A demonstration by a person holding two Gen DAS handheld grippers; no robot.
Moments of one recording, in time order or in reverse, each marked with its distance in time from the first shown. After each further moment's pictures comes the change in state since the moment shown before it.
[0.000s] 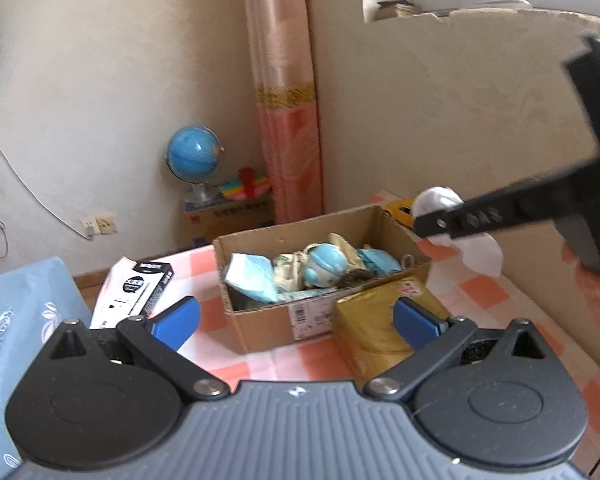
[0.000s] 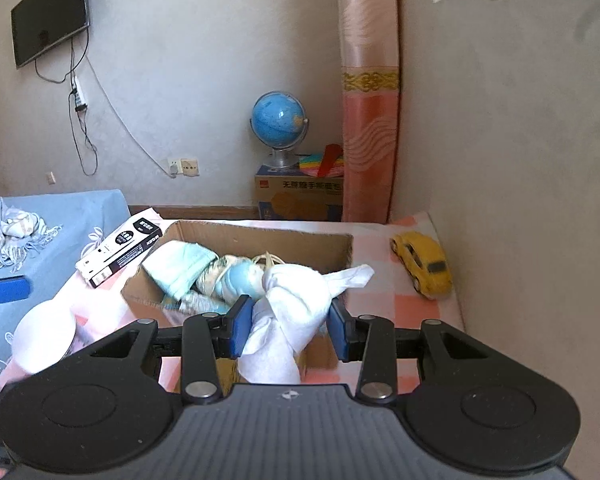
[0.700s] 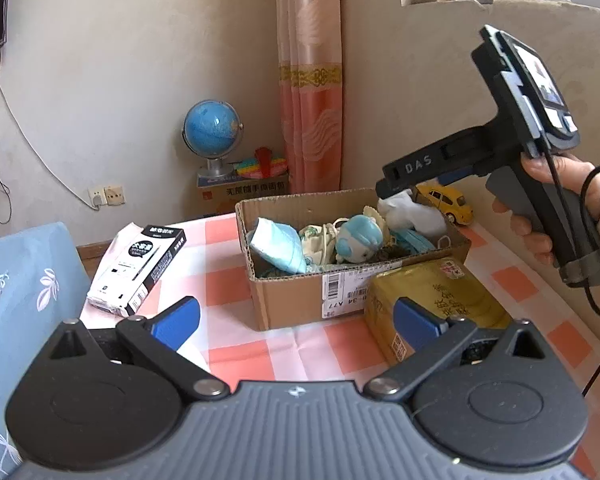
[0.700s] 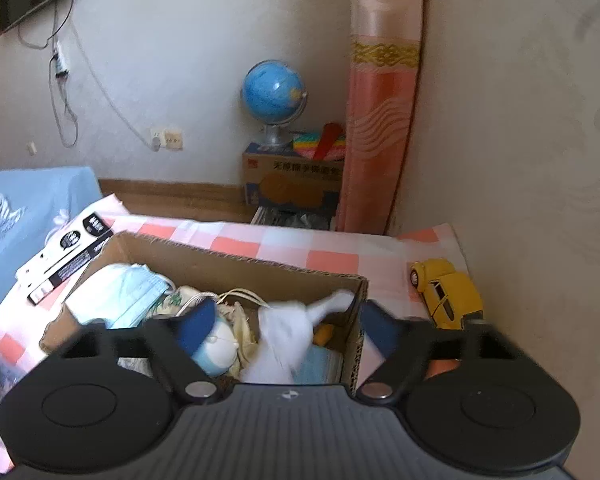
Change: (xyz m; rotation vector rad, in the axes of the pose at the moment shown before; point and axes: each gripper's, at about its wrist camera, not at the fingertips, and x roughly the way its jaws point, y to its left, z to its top) left arm 0.031 0.026 -0.025 -0.081 0.039 0.010; right arm 0.102 -0.006 0.038 -0.023 0.070 -0.041
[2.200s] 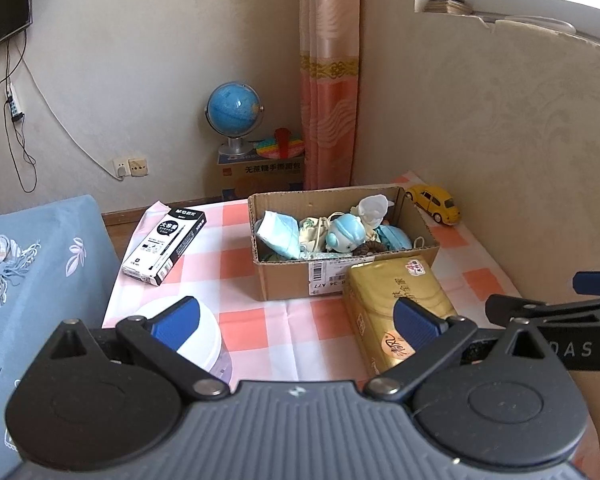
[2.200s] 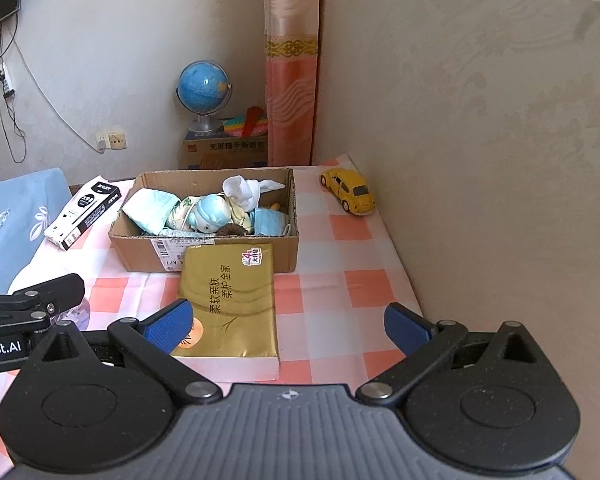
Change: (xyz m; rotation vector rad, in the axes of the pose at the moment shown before) left arm -0.070 -0.022 0.028 -0.063 0.093 0.062; right arm -0.190 0.050 -0.102 0.148 0.040 -0.223
